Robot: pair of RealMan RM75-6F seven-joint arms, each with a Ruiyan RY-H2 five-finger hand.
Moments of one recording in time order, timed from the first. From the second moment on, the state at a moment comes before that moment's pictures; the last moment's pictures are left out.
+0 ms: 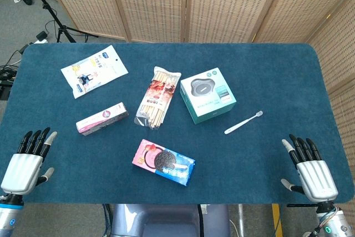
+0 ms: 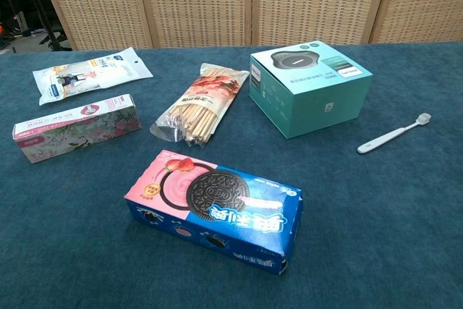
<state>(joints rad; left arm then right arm) -0.10 -1.16 0.02 -1.70 1.58 1.46 0.34 0.09 -1.09 -0.01 -1.70 -1.62 1.45 -0.19</state>
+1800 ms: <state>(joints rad) -0.19 -1.14 -0.02 -1.75 1.54 1.31 0.27 0.09 -1.09 0.00 -1.70 -1.59 1.44 -0.19</state>
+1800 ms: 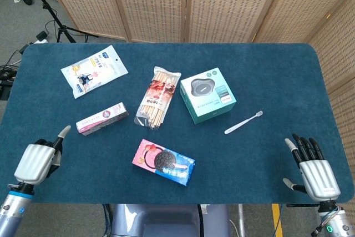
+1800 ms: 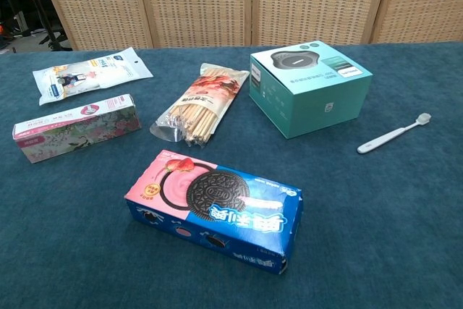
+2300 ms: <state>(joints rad) -0.44 -1.00 -0.13 -1.89 1.08 0.94 0.33 0.09 -1.09 0.00 -1.70 -1.58 1.43 -0.19</state>
